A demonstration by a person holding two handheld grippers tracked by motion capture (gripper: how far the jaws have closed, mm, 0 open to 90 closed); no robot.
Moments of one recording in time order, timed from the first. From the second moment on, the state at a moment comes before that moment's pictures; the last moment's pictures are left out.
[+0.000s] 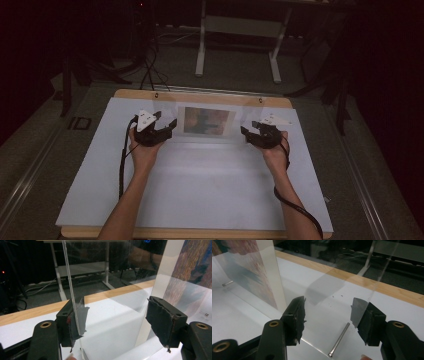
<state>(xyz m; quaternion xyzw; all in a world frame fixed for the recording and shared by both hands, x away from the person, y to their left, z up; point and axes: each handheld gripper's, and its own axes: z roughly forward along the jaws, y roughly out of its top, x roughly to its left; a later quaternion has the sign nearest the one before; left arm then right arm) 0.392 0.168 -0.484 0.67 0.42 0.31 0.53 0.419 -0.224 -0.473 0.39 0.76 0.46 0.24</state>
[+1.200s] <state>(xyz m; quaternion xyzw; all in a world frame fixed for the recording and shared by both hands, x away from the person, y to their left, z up) 0.385 0.171 -0.464 0.68 0.45 0.26 0.52 0.400 -0.227 -0.458 0.41 0.75 0.48 0.21</state>
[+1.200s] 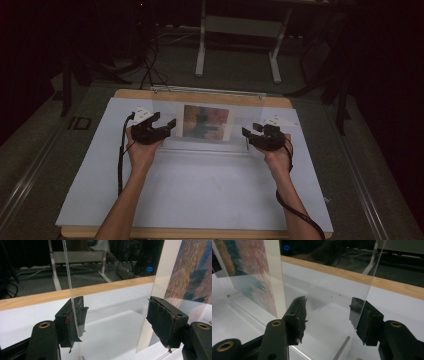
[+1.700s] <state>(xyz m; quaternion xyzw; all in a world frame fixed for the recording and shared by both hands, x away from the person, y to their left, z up) 0.365 0.167 -0.456 0.68 0.47 0.25 0.50 0.388 -0.232 -0.459 0.41 0.75 0.49 0.19</state>
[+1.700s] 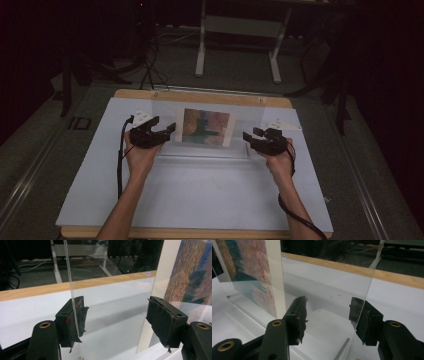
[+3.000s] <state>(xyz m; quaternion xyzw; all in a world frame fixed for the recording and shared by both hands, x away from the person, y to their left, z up) 0.329 0.160 -0.466 0.68 0.47 0.25 0.50 0.355 -0.239 -0.467 0.40 0.75 0.48 0.19</state>
